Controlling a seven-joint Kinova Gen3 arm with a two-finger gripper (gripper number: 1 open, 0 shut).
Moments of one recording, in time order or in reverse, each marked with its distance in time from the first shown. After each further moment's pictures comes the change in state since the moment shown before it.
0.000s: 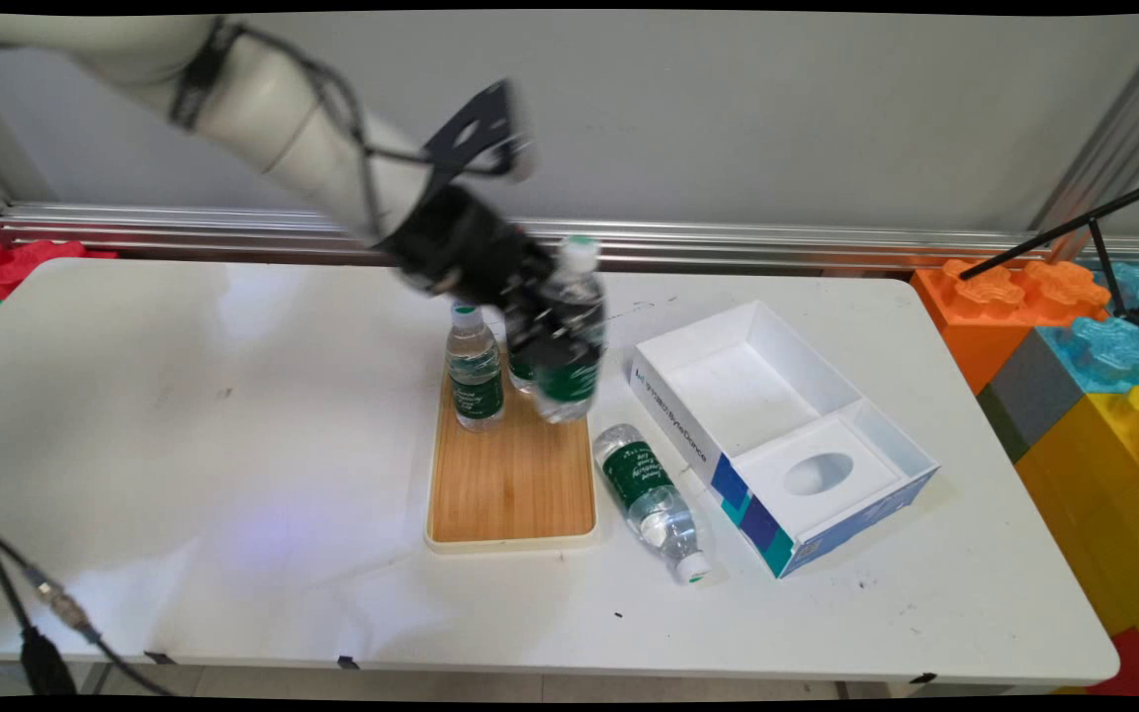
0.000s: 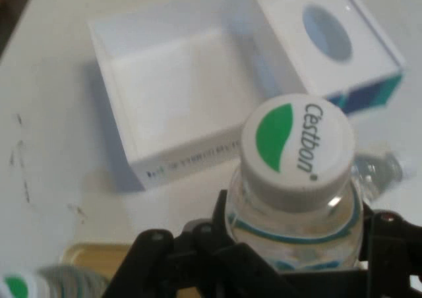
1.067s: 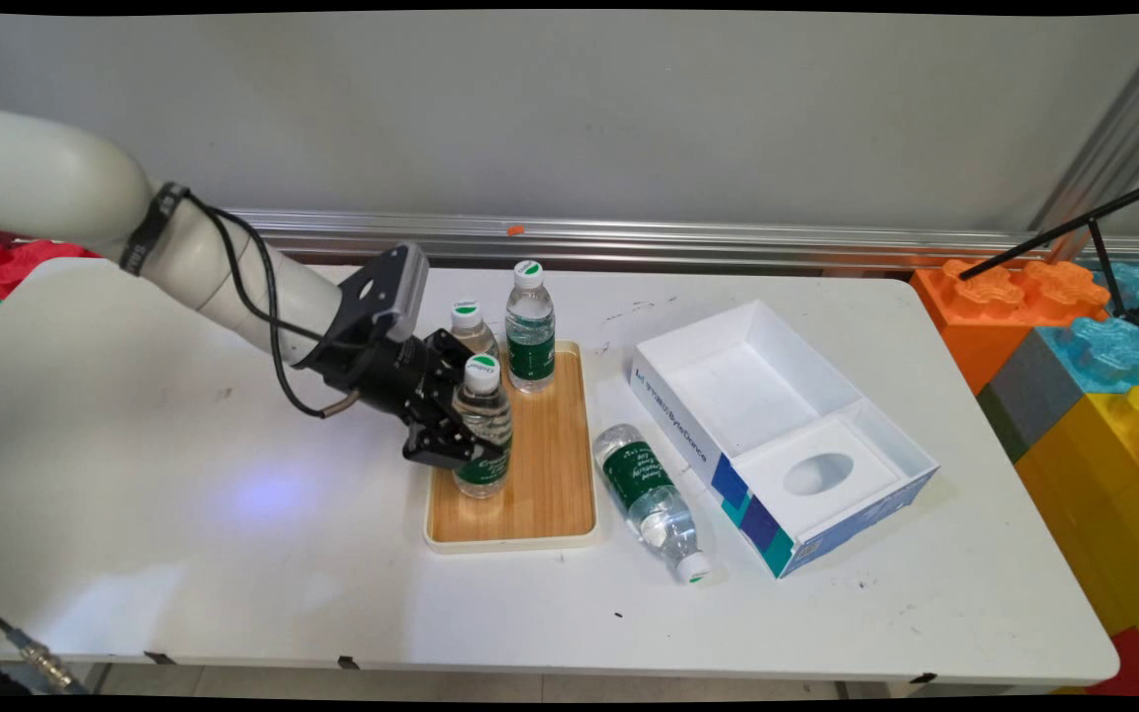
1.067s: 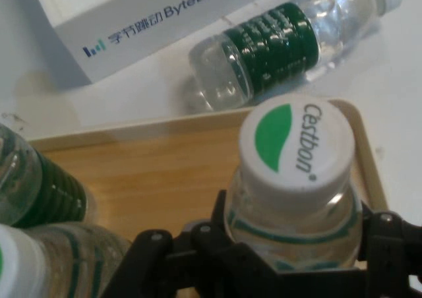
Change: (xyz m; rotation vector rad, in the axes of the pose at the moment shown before) arm -0.137 -0.002 0.030 -0.072 -0.021 0.151
